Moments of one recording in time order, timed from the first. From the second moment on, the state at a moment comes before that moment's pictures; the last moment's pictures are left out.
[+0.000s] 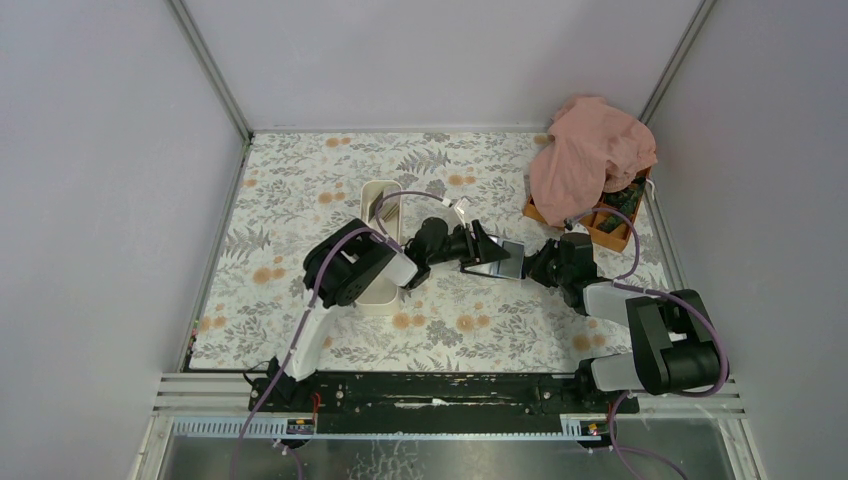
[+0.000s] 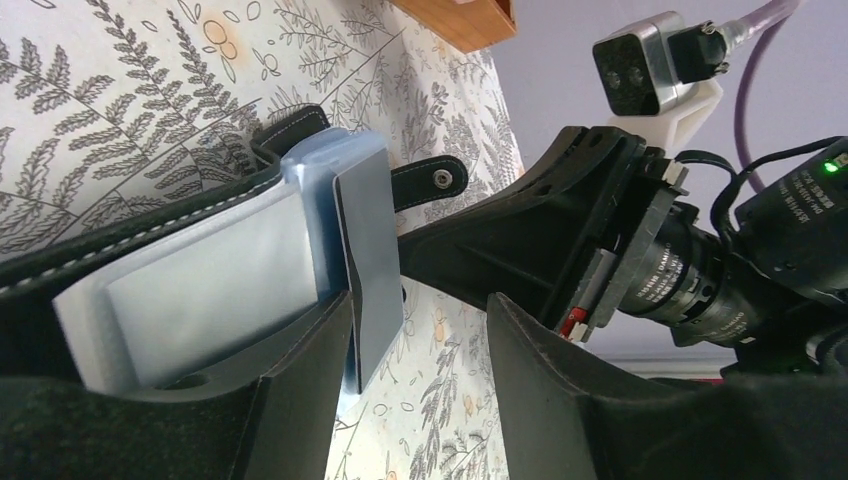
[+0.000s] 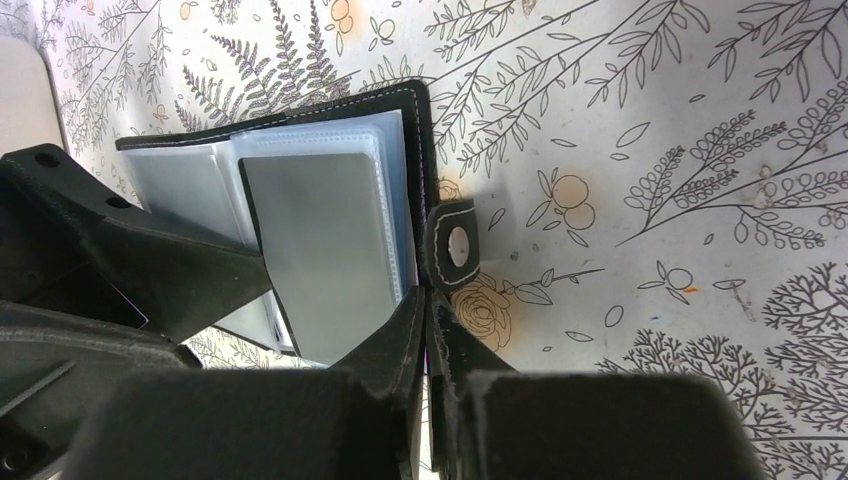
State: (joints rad) left arm -0.73 2.24 1.05 1.01 0.47 -1.05; right arm 0.17 1.38 0.36 0.32 -0.16 0.64
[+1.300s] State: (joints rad) left arm -0.67 2.27 1.09 0.96 0.63 -1.07; right arm 0.16 1.48 0.38 0.42 -0.21 0.72
